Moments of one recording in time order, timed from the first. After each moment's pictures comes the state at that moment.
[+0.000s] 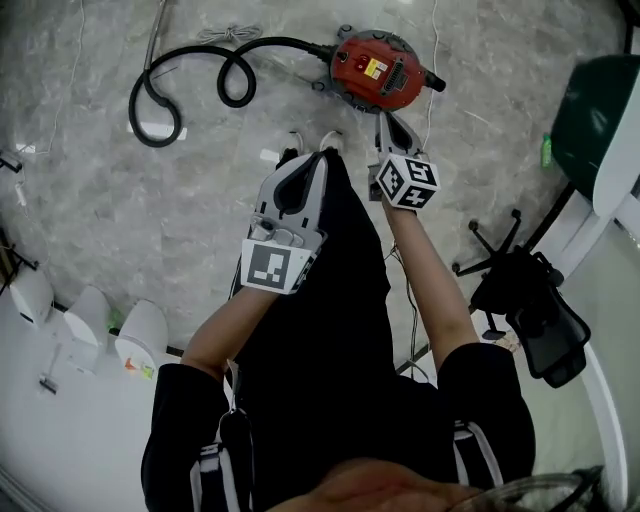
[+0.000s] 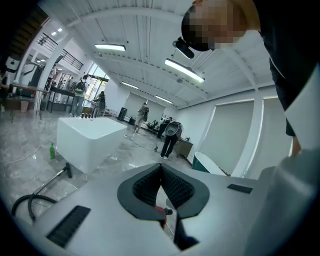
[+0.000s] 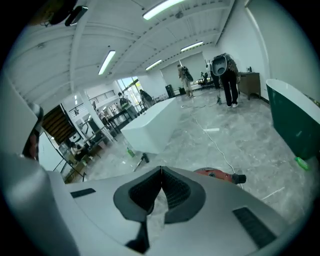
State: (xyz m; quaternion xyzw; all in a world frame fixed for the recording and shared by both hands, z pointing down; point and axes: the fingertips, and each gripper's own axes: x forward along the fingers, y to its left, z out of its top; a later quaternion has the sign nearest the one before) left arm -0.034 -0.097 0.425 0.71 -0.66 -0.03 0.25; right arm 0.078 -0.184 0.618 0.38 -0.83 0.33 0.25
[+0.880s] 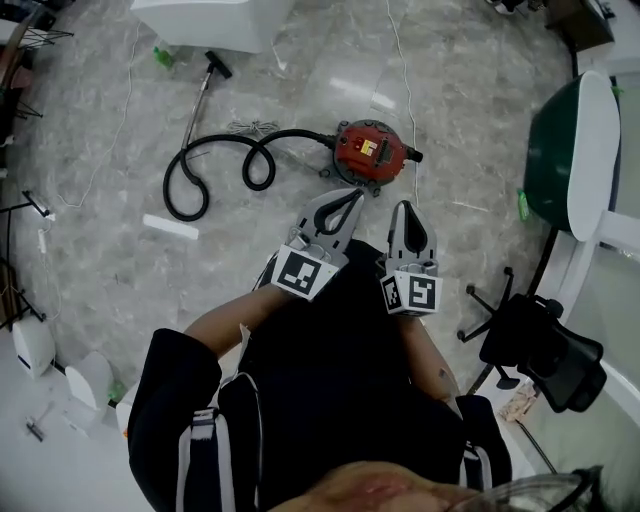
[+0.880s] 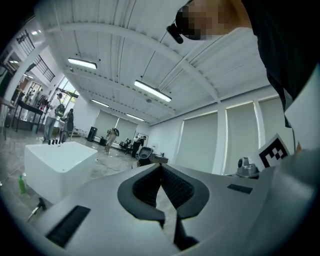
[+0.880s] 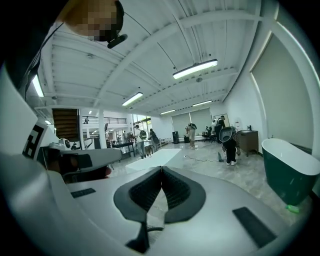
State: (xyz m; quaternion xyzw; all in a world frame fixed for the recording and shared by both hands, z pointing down) left arm 0.006 -0.059 0.276 0.82 -0.56 -0.08 0.12; right arm 0.091 -0.081 0.308 0.44 -0.89 0.11 0.07
